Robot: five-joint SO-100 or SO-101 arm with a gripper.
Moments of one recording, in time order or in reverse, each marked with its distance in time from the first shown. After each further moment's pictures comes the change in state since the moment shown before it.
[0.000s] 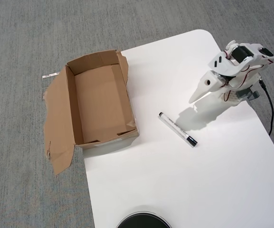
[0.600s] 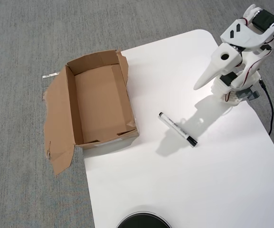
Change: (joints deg) arm -6.7 -37.6 -48.3 0.1 0.0
